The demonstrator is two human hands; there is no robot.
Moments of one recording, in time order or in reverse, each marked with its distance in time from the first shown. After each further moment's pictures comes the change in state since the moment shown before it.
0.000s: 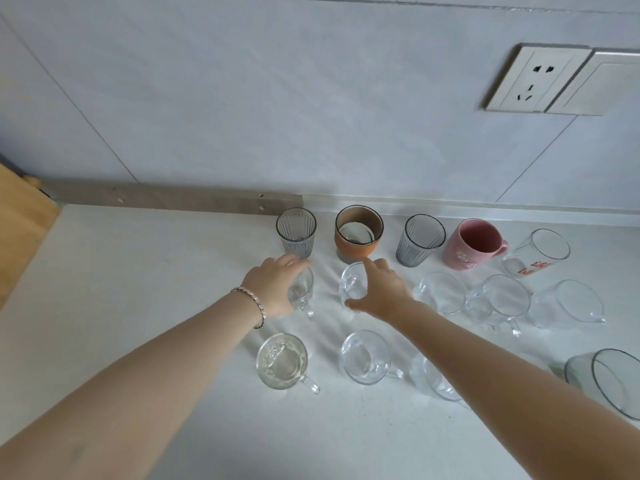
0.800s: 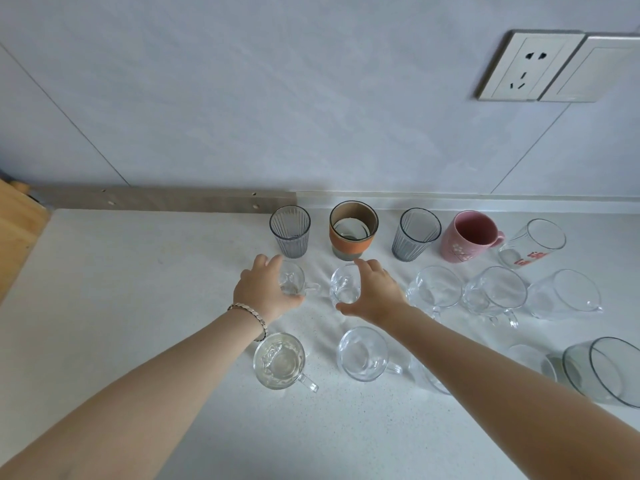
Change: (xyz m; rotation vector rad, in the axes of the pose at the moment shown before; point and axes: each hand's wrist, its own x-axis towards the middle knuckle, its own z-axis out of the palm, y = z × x) left_hand -0.003 0.005 0.016 -0.291 0.168 -0.297; right_hand -0.005 -0.003 0.010 0.038 0.031 -0.047
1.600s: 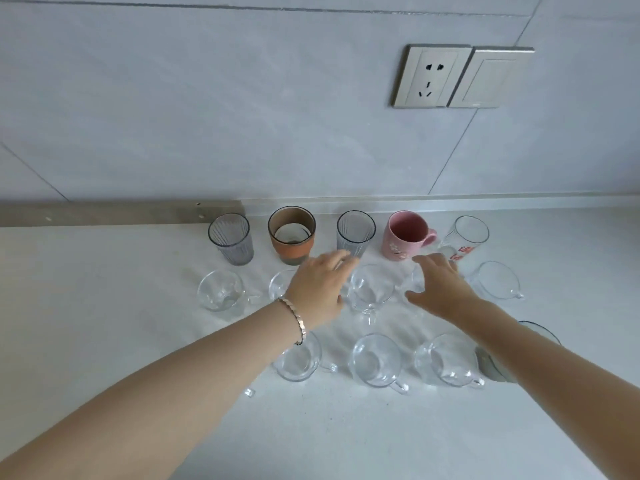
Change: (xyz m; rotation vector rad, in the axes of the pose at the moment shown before) left_hand -0.026 0.145 0.031 0.134 0.081 0.772; right_hand -0.050 0.144 -0.085 -0.111 0.090 0.214
